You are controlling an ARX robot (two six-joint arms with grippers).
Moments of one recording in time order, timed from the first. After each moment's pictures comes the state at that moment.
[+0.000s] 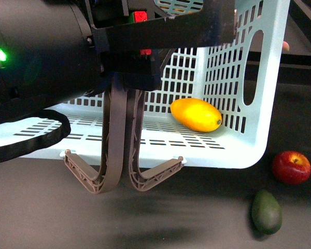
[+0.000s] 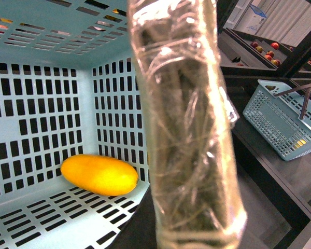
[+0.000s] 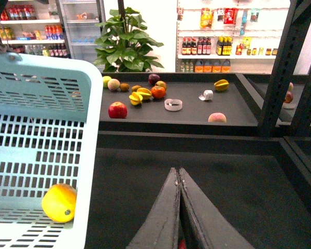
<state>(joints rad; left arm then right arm) -0.56 1.52 0.49 0.94 0.16 -0.28 0.00 0.26 0.00 0.26 0.00 0.00</state>
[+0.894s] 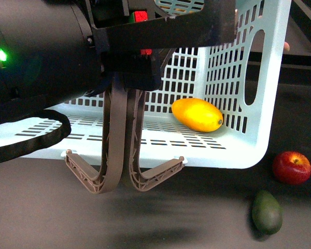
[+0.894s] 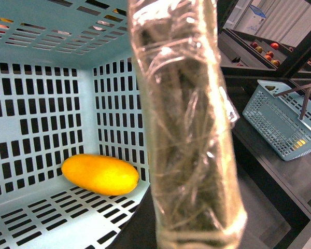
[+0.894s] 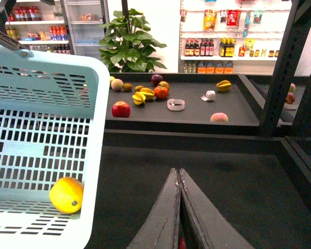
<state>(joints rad) -0.56 1.52 0.49 0.94 0.16 -0.28 0.00 0.01 0.01 0.00 0.00 0.00</state>
